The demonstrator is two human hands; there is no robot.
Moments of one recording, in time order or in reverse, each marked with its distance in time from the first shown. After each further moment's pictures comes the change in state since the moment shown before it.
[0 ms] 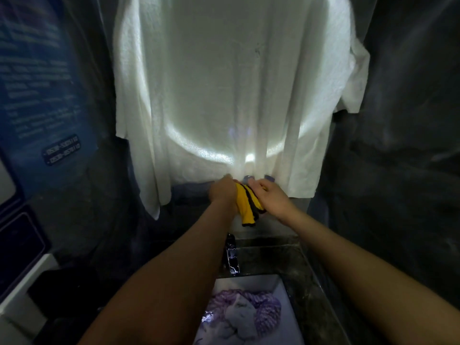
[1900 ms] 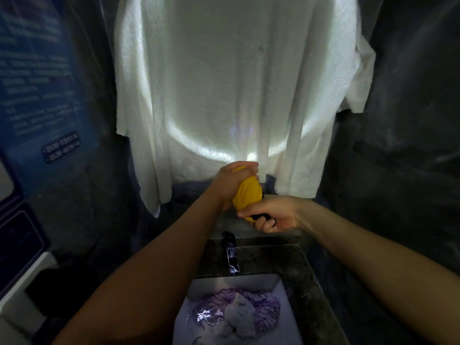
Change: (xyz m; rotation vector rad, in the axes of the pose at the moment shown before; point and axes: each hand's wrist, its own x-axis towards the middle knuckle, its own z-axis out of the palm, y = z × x) left_hand 0.001 0.013 -0.020 -0.132 -0.503 0.304; right_hand -0.018 -0.018 -0.010 0.401 -0.740 0.540
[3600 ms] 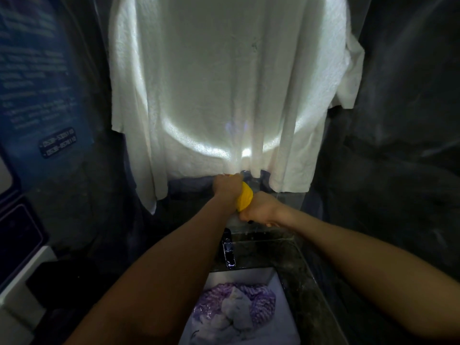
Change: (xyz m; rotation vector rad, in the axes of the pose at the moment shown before) left_hand 0.011 -0.034 0.016 0.149 0.460 -0.221; right_hand 0.000 0.006 0.032 -0.972 0.679 -0.105
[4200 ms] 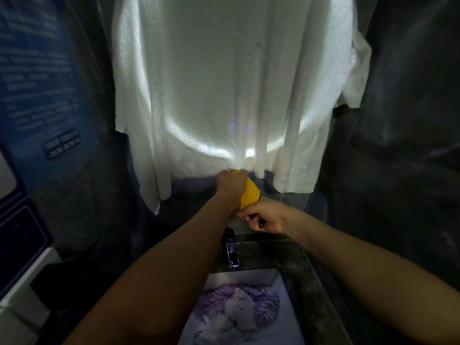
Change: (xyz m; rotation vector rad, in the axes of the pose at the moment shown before) left_hand 0.007 0.007 -0.001 0.004 -0.084 0.073; right_hand 0.021 0.020 0.019 1.184 -0.346 0.180
